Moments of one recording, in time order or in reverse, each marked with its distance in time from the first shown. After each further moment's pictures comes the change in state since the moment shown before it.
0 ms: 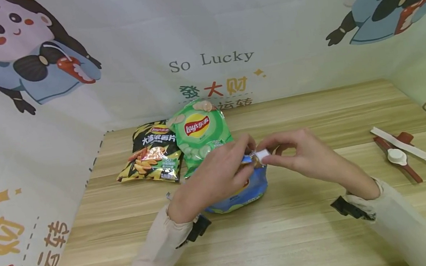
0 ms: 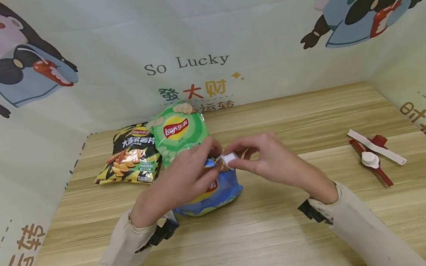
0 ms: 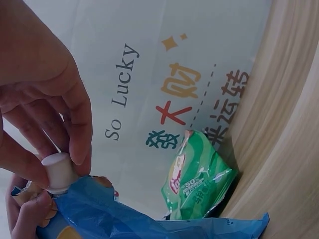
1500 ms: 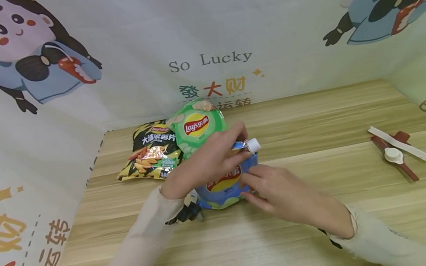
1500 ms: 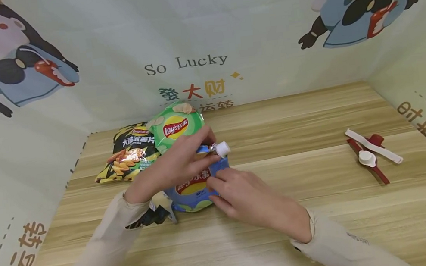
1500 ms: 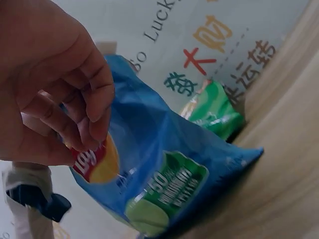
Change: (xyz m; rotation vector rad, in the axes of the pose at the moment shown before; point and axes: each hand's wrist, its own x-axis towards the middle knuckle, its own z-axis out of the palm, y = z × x) left_hand 0.016 -0.025 -0.013 -0.093 -0.047 0.068; right_hand -0.015 -0.018 0.068 -0.546 -0.021 -0.289
